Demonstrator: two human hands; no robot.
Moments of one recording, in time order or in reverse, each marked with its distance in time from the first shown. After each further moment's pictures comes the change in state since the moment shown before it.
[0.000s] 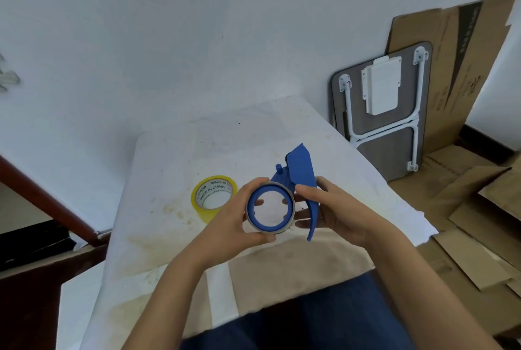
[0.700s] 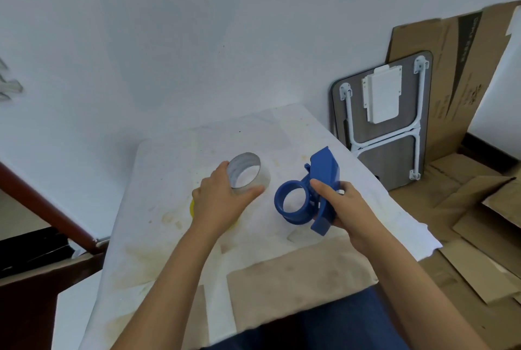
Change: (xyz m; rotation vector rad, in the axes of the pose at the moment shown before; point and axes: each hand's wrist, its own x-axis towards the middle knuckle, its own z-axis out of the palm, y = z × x) left_hand 0.052 0.013 -0.020 0.292 0.434 -0.353; right_hand 0.013 -0.002 -0.012 -0.027 0.445 0.030
